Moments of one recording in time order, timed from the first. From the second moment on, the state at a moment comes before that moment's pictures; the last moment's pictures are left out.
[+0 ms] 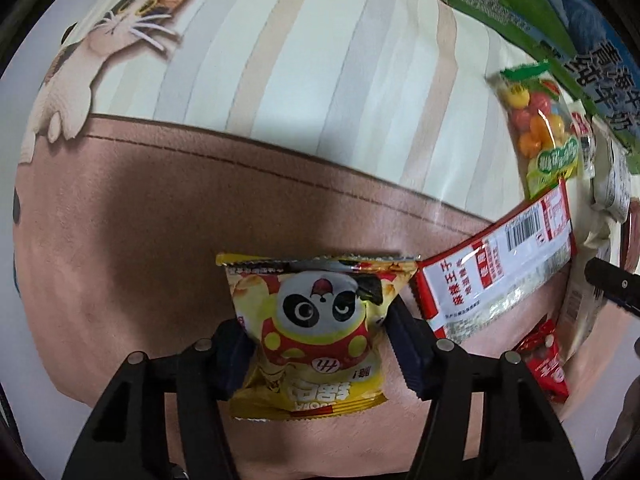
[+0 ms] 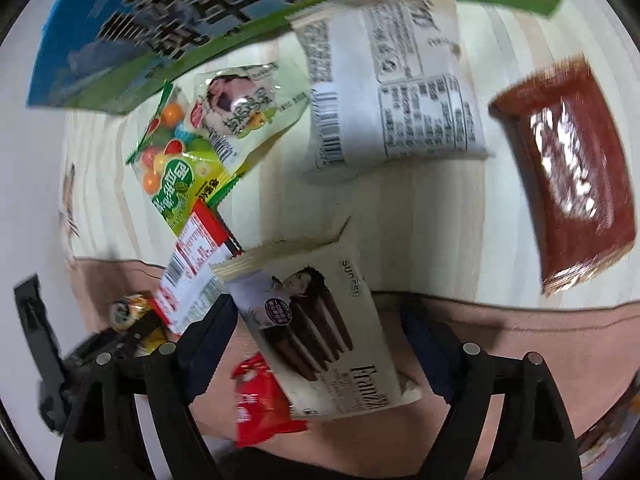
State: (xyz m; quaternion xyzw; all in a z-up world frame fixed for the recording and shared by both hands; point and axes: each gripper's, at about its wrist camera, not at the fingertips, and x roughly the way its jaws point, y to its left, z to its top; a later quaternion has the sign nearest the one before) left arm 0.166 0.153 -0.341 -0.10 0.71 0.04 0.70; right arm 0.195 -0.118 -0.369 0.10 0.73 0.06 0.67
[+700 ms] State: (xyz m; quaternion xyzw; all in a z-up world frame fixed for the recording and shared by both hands) left arm 0.184 0.016 -0.317 -0.01 0.69 -0.04 0.73; right arm 0.153 -0.159 -0.365 0.14 0.72 0.01 0.68
